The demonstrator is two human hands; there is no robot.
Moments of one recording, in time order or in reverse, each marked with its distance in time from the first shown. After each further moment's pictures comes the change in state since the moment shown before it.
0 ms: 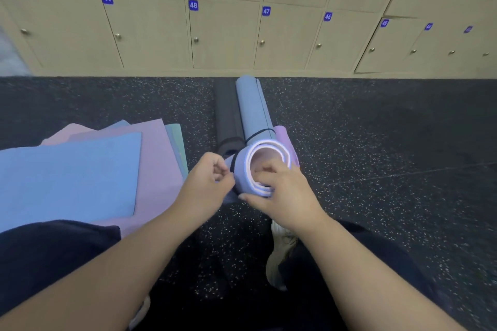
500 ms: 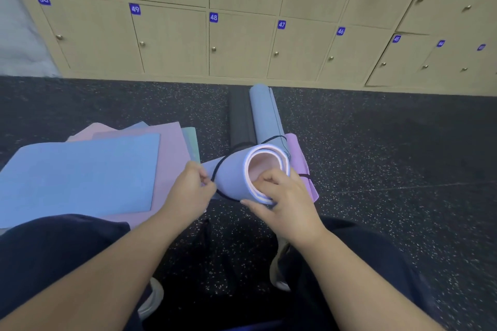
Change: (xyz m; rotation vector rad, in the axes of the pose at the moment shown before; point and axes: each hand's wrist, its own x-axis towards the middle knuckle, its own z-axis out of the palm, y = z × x) left_hand -0.017 -0.021 -0.053 0.255 0.115 -0.122; right_hand -0.015 -0.034 0.015 -0.040 0.158 -0.187
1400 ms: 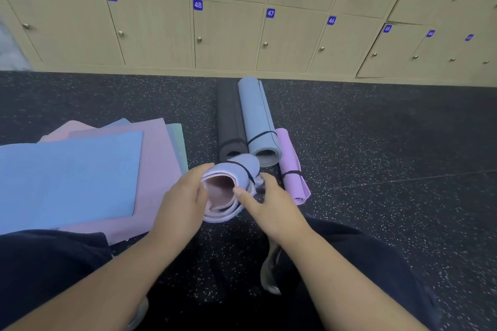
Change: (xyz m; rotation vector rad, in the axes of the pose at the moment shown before) left_hand 0.005 -0.011 0.030 0.137 0.059 0.246; right_hand 0.008 0.020 0.020 0.276 -0.391 0.757
